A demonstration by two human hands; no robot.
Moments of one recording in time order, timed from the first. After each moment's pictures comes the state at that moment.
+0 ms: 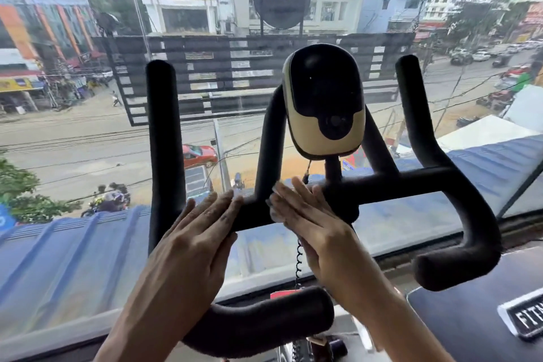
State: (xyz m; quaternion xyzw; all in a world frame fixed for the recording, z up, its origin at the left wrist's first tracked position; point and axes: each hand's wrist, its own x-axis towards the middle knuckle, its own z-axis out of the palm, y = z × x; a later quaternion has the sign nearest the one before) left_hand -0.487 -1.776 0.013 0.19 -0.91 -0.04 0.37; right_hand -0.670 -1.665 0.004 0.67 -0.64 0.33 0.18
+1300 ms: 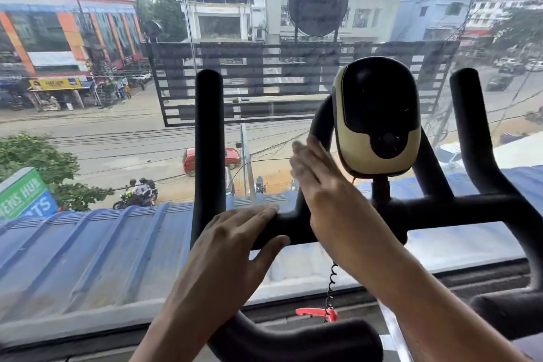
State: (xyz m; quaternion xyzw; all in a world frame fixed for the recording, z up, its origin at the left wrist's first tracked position) left_hand -0.489 -1.784 0.032 0.24 -0.90 -0.12 0.34; right_hand -0.649 -1.727 0.059 0.63 -0.67 0.21 0.33
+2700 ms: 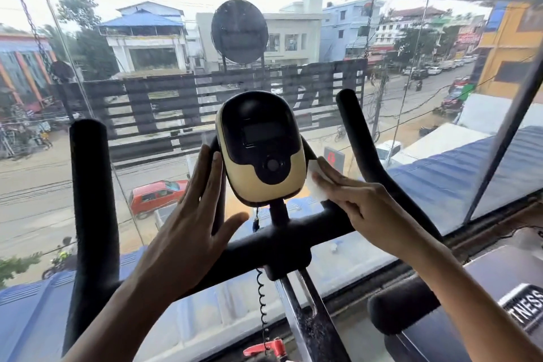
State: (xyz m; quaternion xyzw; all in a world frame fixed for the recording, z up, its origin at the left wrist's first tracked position) left_hand -0.582 -1.800 0.068 0.14 -0.92 -0.09 0.34; right_hand -0.806 -1.631 0.060 0.63 -0.67 0.38 0.08
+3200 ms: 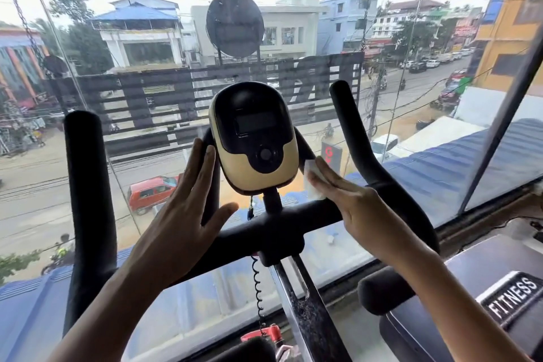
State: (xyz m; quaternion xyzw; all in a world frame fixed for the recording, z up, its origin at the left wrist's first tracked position) left_hand -0.577 -1.799 0.068 0.15 -0.93 -0.12 0.31; right_hand -0.793 -1.623 0.042 0.61 -0.71 0.33 0.13
